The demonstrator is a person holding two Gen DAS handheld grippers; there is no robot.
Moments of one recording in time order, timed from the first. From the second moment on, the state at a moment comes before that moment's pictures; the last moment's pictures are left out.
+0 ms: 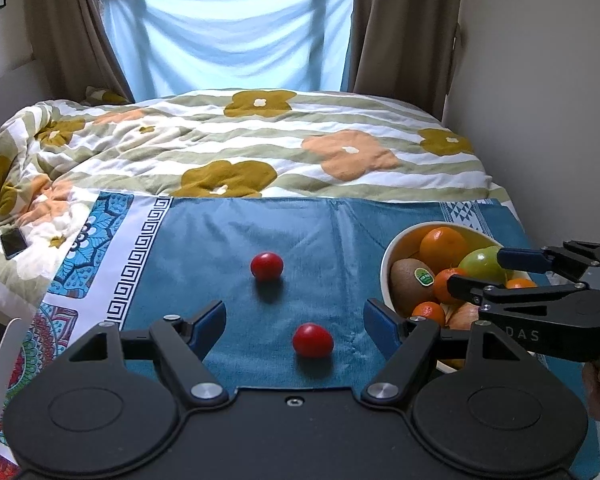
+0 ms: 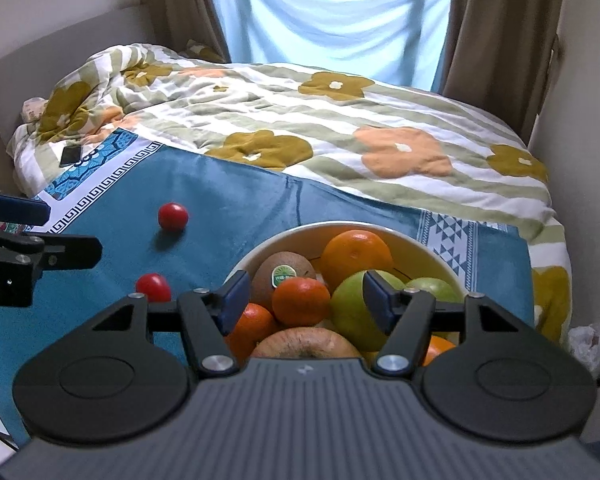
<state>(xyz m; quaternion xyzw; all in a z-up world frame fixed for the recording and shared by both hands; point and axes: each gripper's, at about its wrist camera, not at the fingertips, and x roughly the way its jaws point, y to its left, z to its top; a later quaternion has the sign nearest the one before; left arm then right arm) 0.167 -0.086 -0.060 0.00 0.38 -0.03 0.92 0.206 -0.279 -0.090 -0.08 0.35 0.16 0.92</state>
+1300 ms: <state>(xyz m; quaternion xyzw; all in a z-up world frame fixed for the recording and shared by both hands) 0.215 0.021 -0.020 0.11 0.37 -0.18 0.90 0.143 -0.187 -0.050 0.05 0.40 0.04 0.92</state>
